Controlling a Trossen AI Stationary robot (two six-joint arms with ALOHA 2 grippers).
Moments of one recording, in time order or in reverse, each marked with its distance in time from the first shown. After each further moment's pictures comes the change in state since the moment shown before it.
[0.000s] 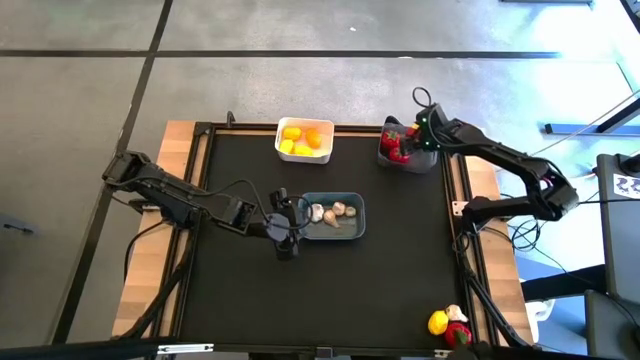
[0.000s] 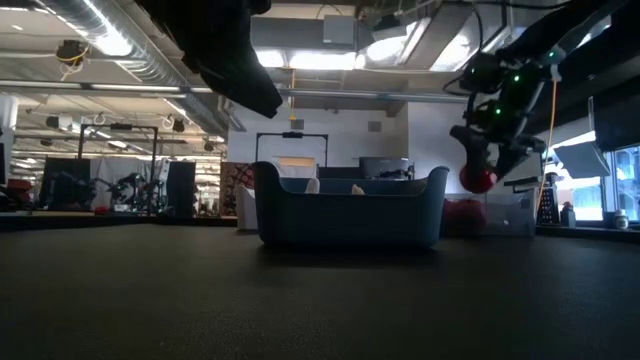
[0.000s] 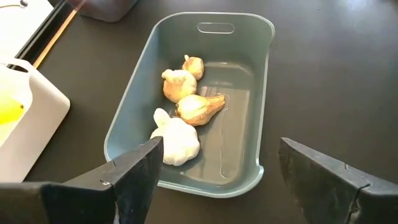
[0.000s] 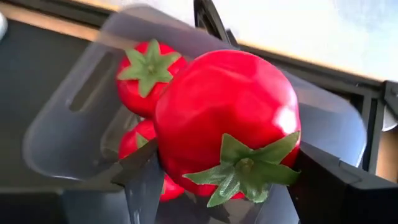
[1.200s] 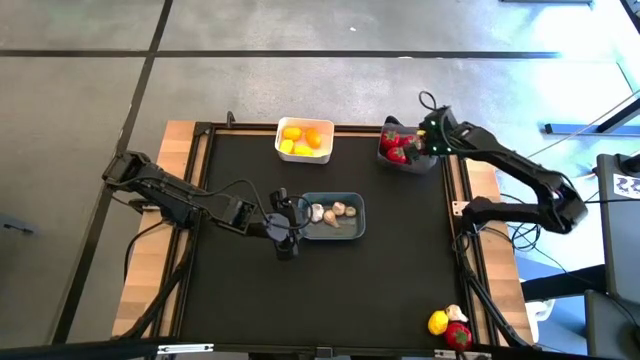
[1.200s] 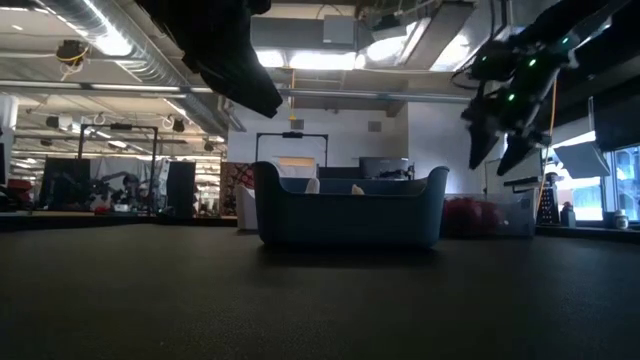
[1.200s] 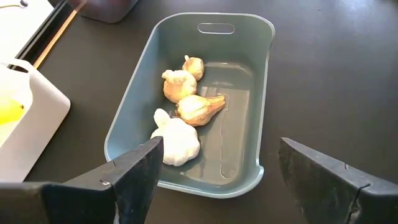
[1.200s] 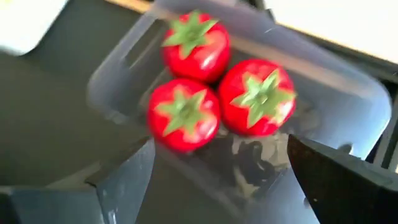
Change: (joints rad) left arm 0.000 0.000 0.000 0.000 0.000 0.000; right arm 0.022 -0.122 0.000 -0.126 -0.151 -0.074
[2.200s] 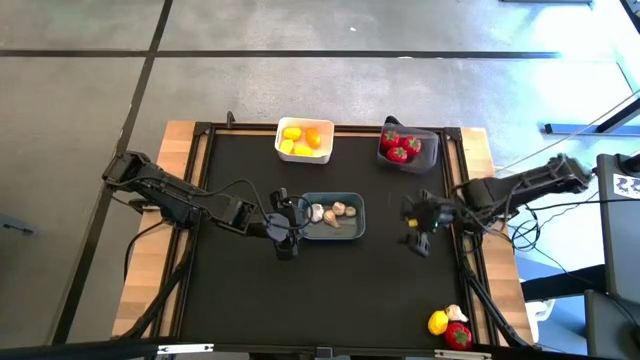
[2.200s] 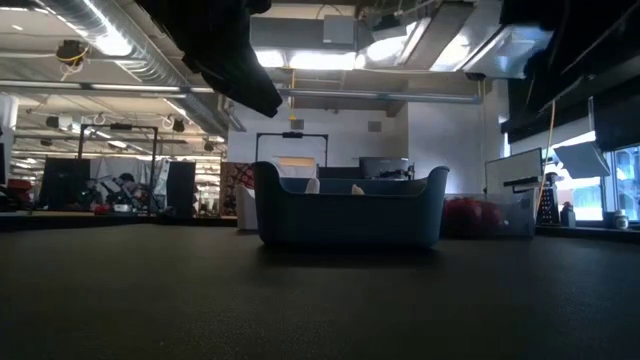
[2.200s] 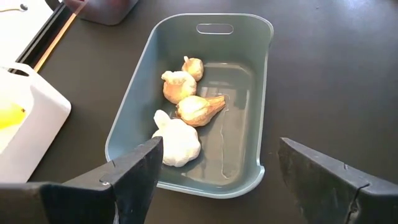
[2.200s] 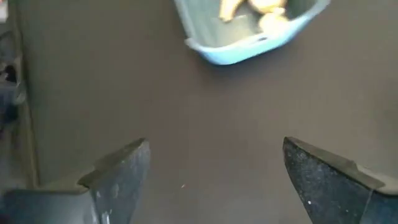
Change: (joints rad) left arm 0.000 0.000 0.000 0.000 0.000 0.019; right arm 1.179 -0.079 0.121 -0.225 0.071 0.367
